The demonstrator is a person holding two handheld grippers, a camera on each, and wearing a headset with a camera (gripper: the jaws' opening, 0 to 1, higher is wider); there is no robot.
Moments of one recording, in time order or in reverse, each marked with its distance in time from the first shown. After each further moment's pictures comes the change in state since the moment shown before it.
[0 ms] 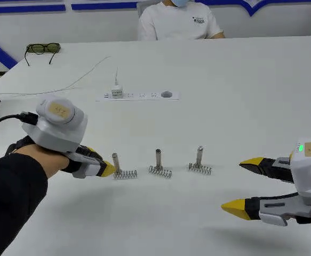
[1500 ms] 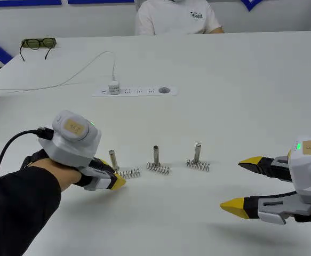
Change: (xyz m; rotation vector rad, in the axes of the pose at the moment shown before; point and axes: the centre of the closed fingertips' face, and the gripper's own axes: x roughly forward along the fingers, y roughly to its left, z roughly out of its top) left arm 0.026 -0.027 -0.006 0.044 0.011 -0.060; right arm 0.001 0.000 -0.009 0.020 0.017 0.003
